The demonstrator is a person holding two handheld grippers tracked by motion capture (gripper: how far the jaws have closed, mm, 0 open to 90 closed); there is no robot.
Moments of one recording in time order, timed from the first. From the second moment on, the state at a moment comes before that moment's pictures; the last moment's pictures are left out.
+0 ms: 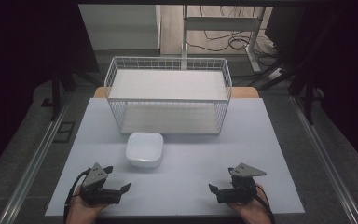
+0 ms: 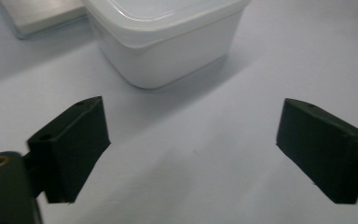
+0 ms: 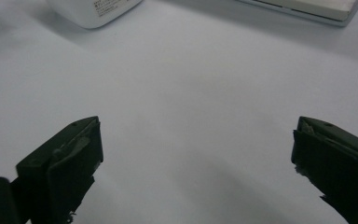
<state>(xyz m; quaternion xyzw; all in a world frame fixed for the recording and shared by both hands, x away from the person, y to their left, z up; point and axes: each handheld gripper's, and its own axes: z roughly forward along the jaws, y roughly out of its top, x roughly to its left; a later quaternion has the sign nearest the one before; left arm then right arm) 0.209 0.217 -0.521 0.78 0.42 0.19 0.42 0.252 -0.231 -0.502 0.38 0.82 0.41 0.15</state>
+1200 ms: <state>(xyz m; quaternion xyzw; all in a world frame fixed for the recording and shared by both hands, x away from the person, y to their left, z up) 0.287 0.239 -0.524 0.74 0.48 0.22 0.42 0.289 -0.194 -0.493 0.36 0.82 0.41 0.15</state>
